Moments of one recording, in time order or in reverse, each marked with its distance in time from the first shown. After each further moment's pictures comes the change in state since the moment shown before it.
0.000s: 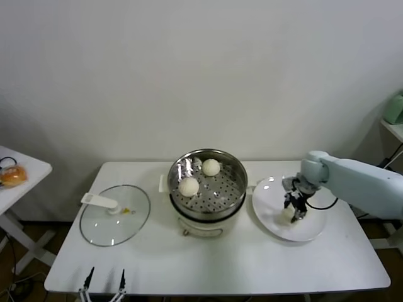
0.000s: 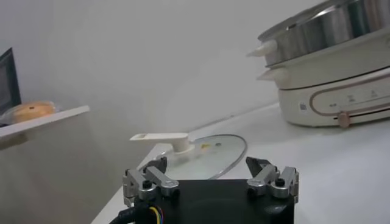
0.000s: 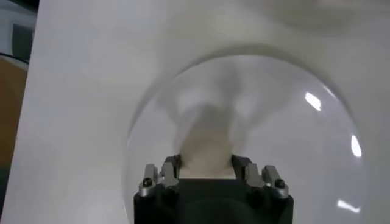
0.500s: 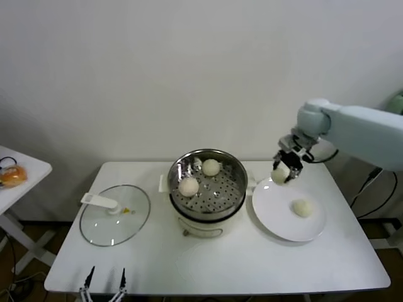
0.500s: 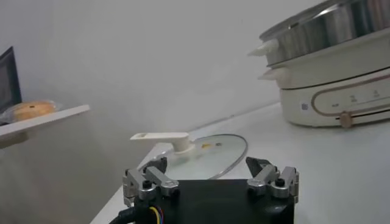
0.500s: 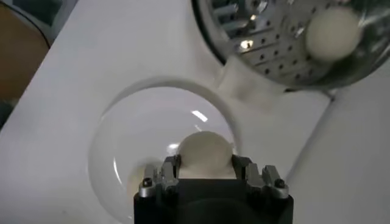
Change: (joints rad) left arm -0.009 -0.004 0.003 0.004 0.001 0.006 -0.002; right arm 0.426 0.074 -0.167 0.124 0.069 0.230 -0.072
